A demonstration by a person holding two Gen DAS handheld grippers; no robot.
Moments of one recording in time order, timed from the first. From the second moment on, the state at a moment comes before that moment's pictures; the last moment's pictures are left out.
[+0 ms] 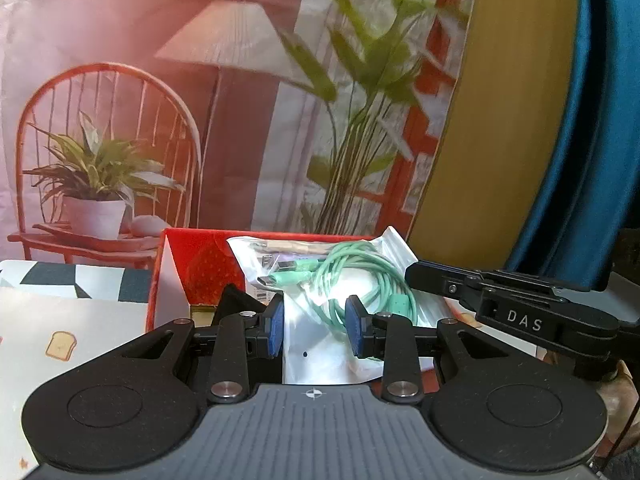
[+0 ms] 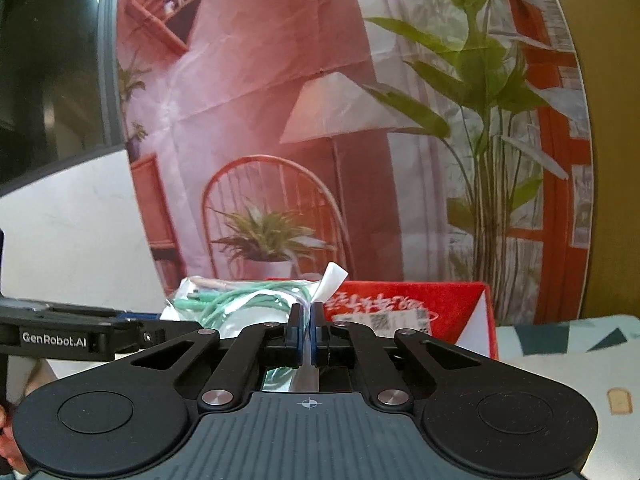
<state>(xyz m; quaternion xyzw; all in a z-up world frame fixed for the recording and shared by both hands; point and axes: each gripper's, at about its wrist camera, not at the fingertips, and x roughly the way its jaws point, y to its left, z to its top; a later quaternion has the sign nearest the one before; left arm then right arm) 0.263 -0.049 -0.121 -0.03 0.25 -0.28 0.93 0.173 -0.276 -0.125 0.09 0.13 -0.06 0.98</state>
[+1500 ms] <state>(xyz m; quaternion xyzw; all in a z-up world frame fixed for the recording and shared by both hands) 0.263 -0.028 -0.132 0.05 0.29 -0.19 0.94 0.190 -0.287 -0.155 0.07 0.24 -0.15 0.96</state>
